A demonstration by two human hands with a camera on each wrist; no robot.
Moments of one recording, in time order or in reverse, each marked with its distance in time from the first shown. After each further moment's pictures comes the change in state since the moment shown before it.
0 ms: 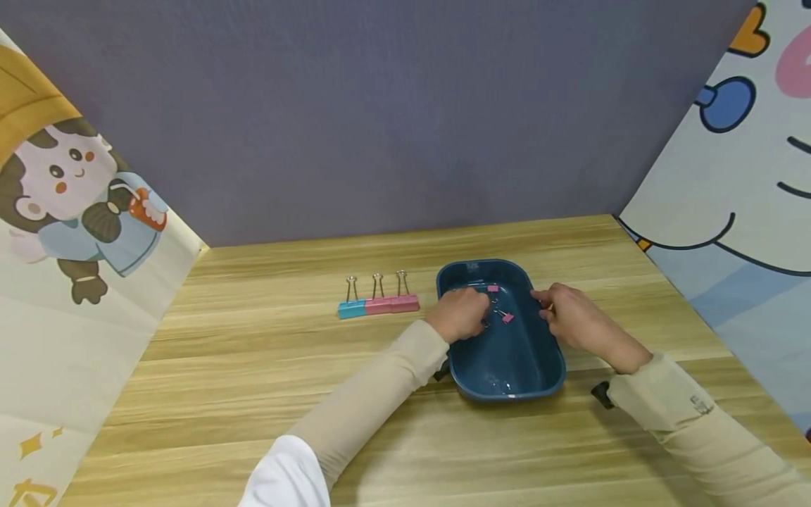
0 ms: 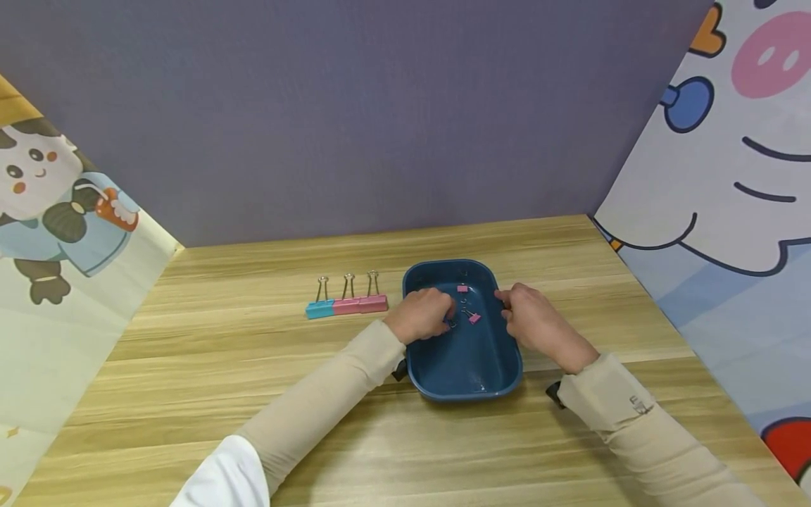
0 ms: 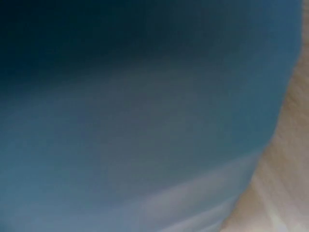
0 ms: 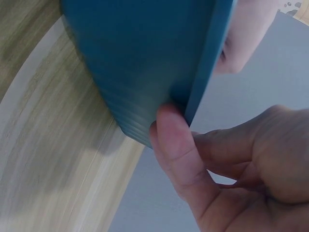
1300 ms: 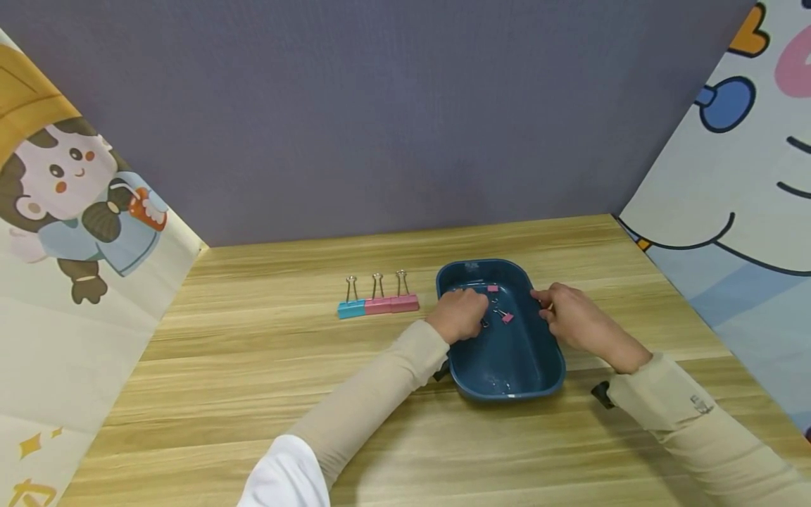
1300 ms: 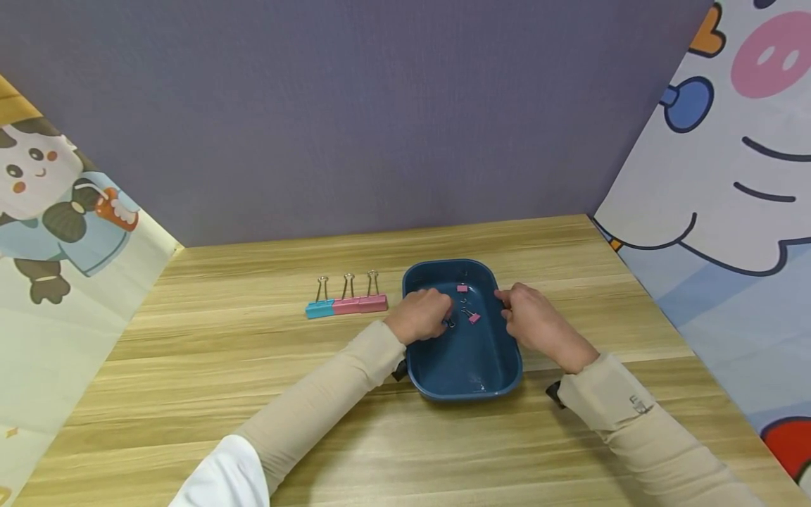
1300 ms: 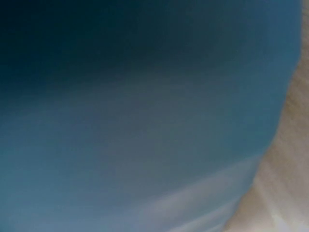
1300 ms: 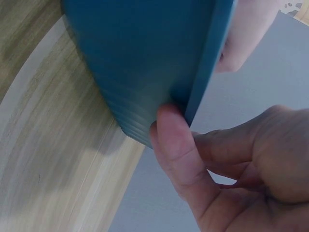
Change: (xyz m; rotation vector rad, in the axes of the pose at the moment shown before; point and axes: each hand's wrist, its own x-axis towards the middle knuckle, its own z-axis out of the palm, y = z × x) left_hand 0.000 0.003 0.001 0.026 -0.030 -0.038; right_hand -0.001 -0.001 0.000 0.004 0.002 0.000
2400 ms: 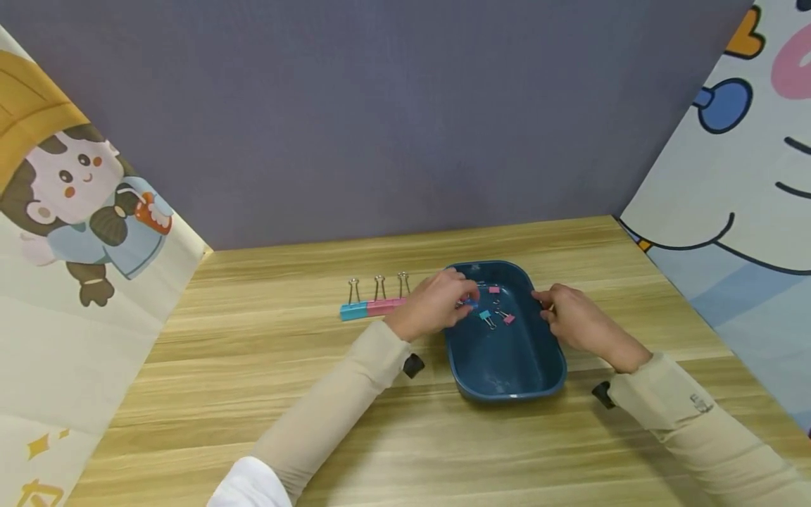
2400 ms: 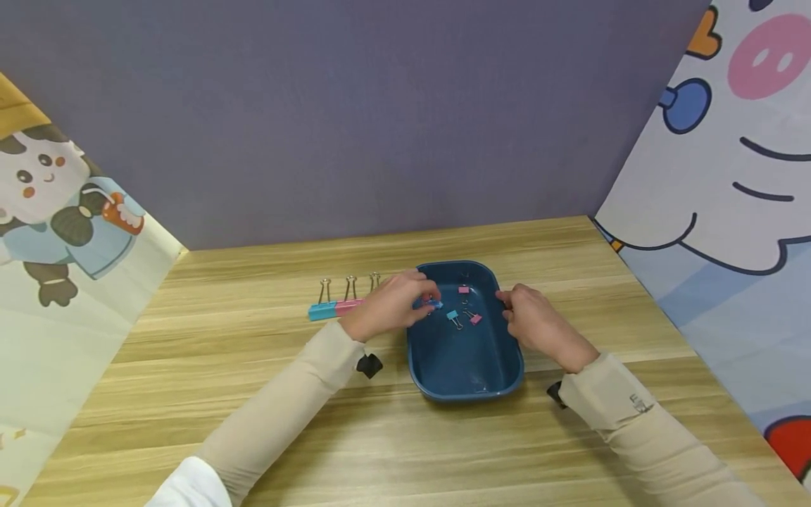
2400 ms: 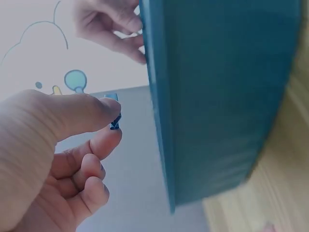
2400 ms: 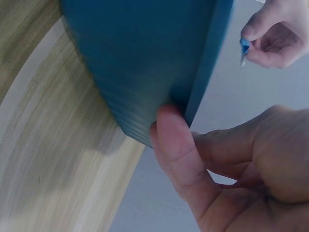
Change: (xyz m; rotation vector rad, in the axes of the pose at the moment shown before) left_hand -0.043 -0.032 -0.042 -0.102 0.239 0.253; right_hand -0.001 0.002 0.003 0.011 0.025 -0.003
